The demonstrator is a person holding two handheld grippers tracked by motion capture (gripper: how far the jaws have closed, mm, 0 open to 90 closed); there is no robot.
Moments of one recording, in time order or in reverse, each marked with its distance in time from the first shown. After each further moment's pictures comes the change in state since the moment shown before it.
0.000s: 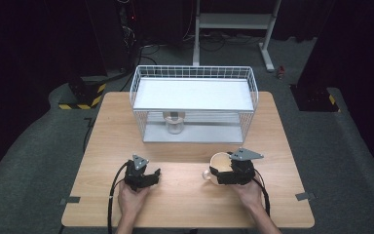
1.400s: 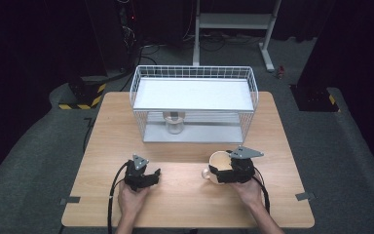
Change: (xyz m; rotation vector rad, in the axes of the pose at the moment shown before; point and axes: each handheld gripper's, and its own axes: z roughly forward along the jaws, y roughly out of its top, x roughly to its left) left arm 0.000 0.000 0.000 -0.002 -0.003 -0.002; right arm -0.001 0.007 0.000 -0.010 0.018 -0.011
